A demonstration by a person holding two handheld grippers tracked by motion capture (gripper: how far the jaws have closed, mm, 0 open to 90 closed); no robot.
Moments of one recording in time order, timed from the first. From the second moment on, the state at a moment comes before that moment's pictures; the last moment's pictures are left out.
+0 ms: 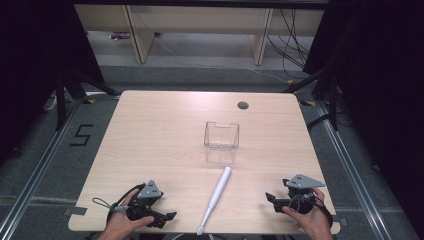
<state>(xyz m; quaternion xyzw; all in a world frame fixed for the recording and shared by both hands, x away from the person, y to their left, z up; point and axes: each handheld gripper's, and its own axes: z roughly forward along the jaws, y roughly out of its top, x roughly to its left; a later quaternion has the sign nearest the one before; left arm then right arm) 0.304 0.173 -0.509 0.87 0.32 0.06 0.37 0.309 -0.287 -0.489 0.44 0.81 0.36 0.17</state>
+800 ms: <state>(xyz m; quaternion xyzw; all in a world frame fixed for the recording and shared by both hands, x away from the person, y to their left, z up) 0.305 0.174 -0.509 0.87 0.33 0.06 0.37 0.320 -0.252 -0.462 0.32 0.87 0.34 0.18</state>
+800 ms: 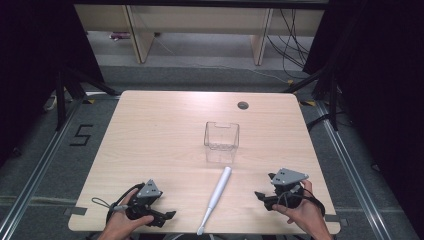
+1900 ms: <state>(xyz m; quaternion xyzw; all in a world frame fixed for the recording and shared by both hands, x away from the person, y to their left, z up) 0.305 0.176 -0.507 0.87 0.32 0.07 0.37 0.348 -0.168 -0.447 0.15 0.94 0.28 0.14</state>
